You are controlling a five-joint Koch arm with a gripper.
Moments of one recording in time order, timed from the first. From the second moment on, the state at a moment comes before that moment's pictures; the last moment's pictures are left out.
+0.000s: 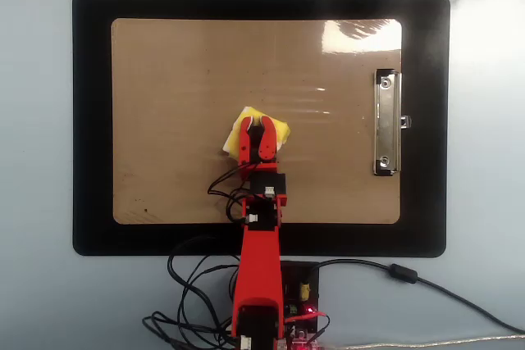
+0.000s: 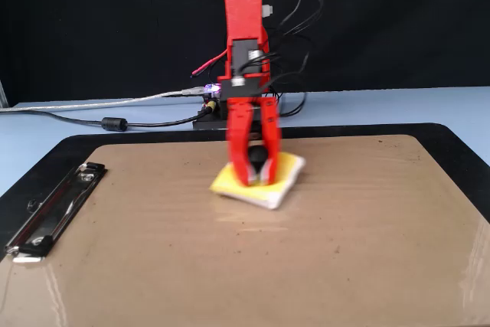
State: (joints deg) arm 3.5 89.0 136.5 -17.8 -83.1
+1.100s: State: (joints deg) arm 11.5 89.9 137.7 -18.2 -74.2
